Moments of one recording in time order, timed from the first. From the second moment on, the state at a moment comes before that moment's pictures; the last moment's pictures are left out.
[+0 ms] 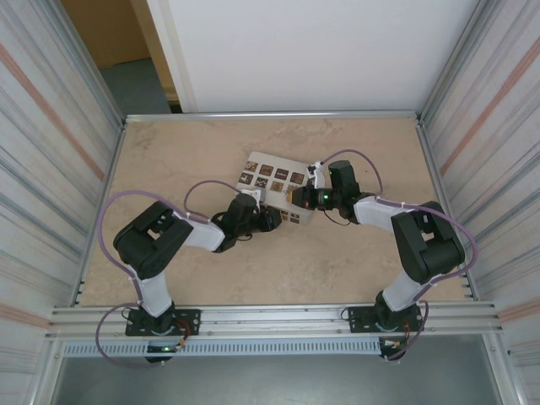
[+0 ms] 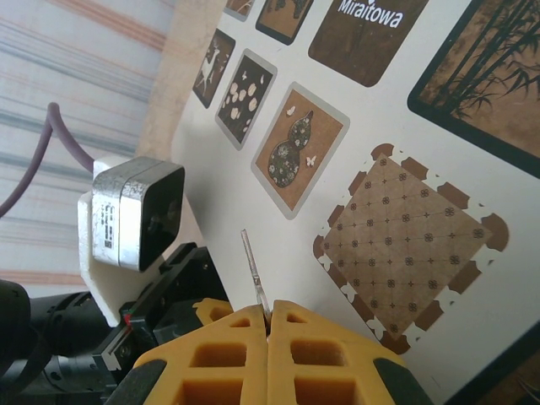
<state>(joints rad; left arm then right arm) -0.73 1.81 0.69 0.55 0.15 -0.75 0.39 1.64 0.79 0.21 -0.71 0.59</state>
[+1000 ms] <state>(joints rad) -0.73 1.69 0.73 0.34 0.18 -0.84 0.44 1.21 0.59 0.00 -0.63 0.39</state>
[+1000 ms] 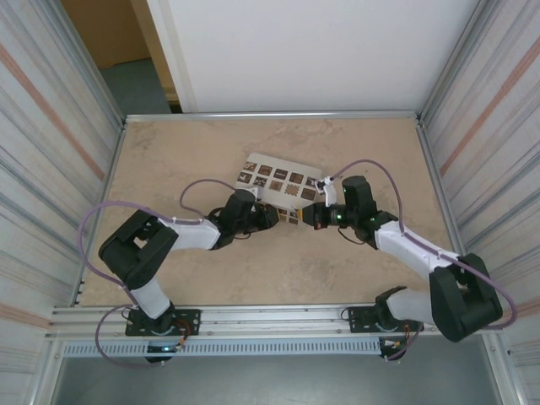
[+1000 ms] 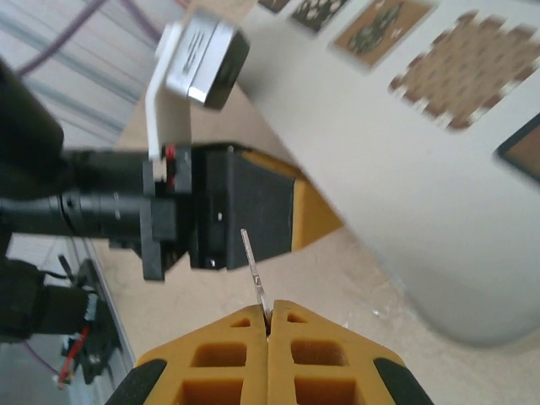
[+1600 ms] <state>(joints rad) -0.73 1.62 0.82 0.15 0.27 -0.92 0.70 1.02 0.40 -0.02 -0.24 0.27</state>
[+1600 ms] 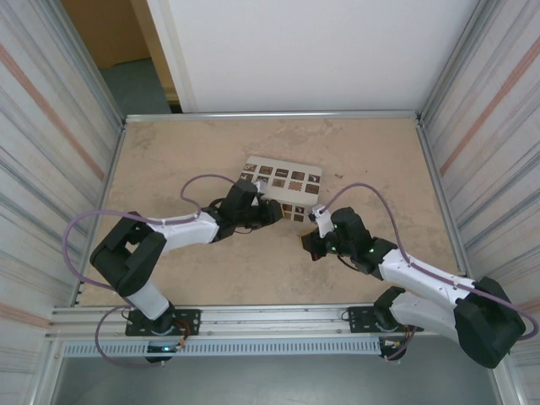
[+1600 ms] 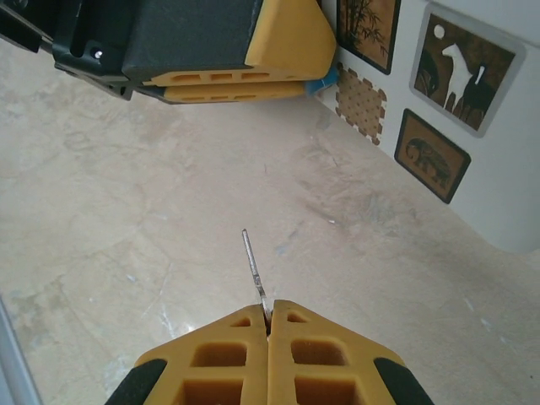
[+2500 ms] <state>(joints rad) -0.73 1.61 0.86 0.08 0.30 -0.97 0.77 1.29 0.38 0.33 -0.03 0.20</state>
